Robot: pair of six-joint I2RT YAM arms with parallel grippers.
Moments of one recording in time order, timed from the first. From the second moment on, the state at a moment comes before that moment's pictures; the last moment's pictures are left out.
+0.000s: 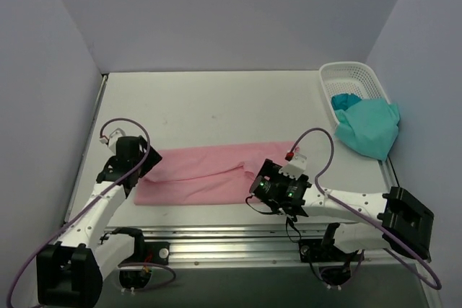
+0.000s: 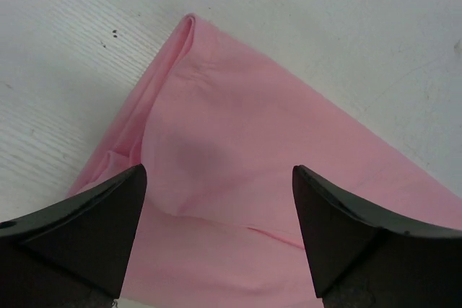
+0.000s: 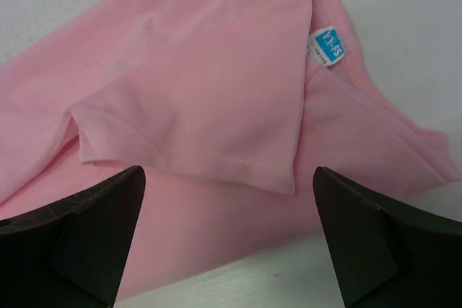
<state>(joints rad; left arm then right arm) -0.12 1.02 0.60 -0.37 -0.22 -0.78 1.05 1.21 0.58 -0.46 0.89 1.32</state>
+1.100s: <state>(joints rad) -0.36 1.39 0.88 -0.12 -0.08 -0.68 1.07 1.16 0.66 -0.65 1.04 1.48</state>
